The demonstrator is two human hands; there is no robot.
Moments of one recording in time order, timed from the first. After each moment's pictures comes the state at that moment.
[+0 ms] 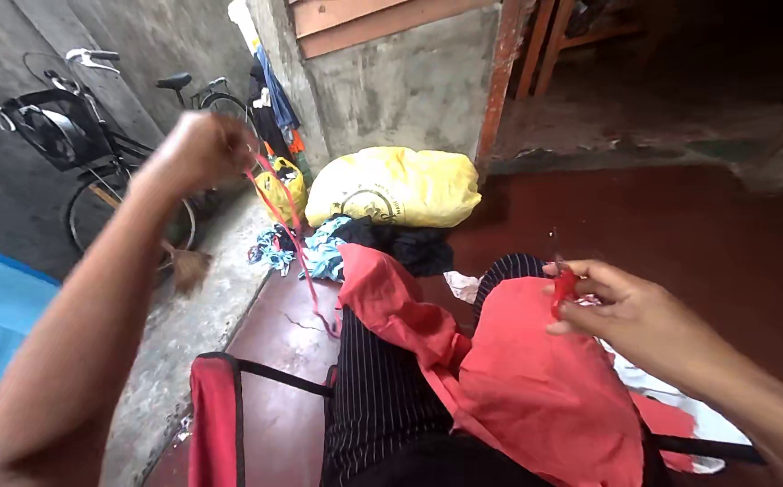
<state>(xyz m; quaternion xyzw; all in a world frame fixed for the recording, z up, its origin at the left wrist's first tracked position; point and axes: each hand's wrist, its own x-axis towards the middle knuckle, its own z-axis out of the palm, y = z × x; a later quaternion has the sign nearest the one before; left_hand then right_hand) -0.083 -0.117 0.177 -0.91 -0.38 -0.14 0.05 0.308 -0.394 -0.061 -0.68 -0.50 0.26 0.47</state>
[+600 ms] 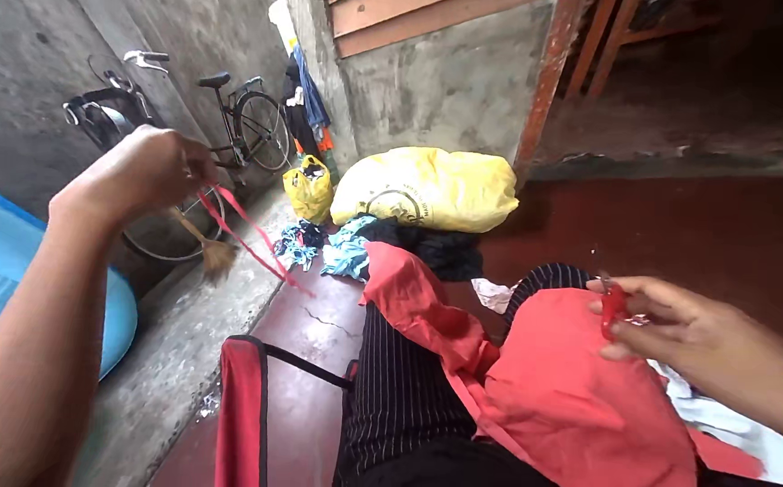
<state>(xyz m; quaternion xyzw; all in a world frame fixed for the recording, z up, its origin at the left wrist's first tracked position) -0.160 -0.178 0.204 -0.88 -0.45 -0.06 0.15 0.317 -0.399 -0.066 -0.66 -0.54 0.26 0.46</state>
